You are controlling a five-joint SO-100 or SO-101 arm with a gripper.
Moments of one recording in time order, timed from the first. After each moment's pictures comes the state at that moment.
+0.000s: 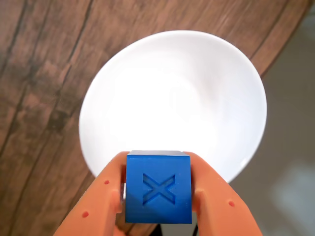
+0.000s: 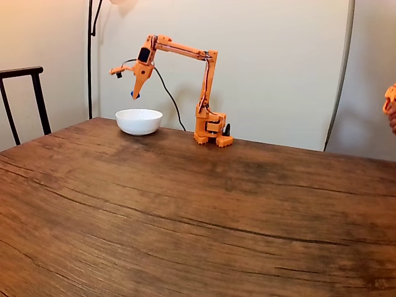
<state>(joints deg) 83.9 98.3 88.1 79.5 114.7</state>
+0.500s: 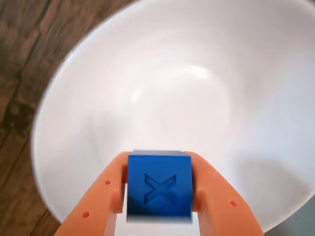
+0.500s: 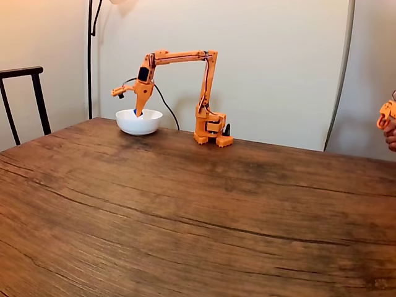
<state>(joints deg) 85.7 98.3 107.4 64.6 121.4</state>
